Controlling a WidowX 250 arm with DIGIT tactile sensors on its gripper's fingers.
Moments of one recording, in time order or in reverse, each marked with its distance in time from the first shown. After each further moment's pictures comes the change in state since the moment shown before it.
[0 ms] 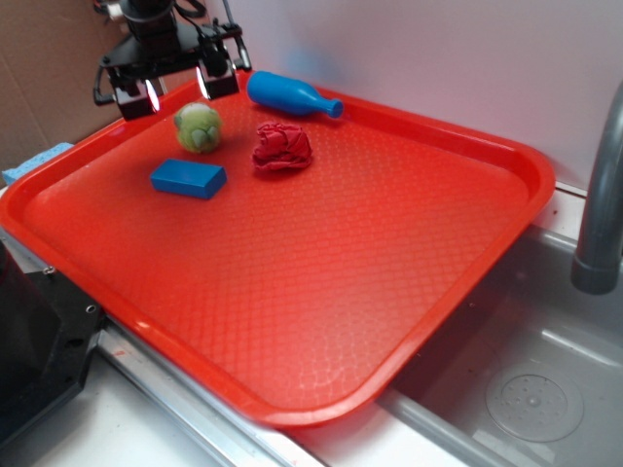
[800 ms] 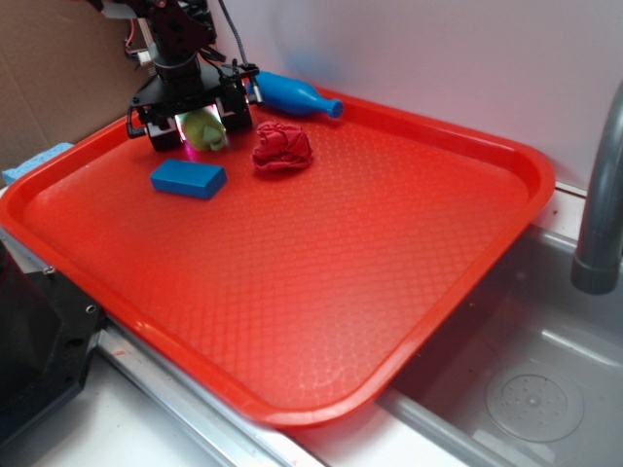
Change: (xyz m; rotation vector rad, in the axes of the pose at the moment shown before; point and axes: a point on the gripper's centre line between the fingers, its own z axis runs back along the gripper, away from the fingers) arm 0.000 -0.006 -0.038 -0.022 0.011 0.020
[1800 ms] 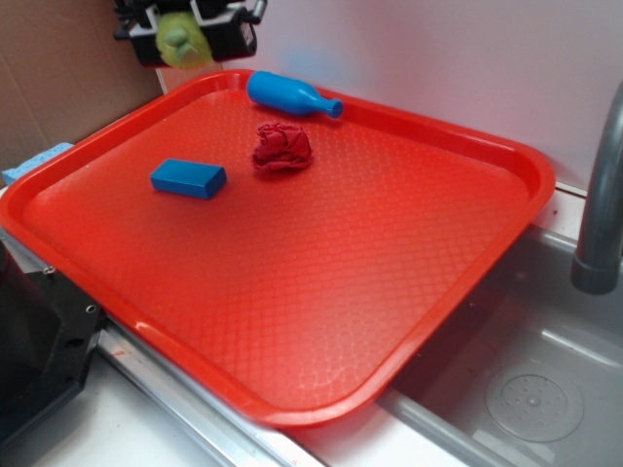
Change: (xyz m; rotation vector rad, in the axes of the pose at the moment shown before) arm -0.047 -0.024 0.157 -0.201 0.378 -0.520
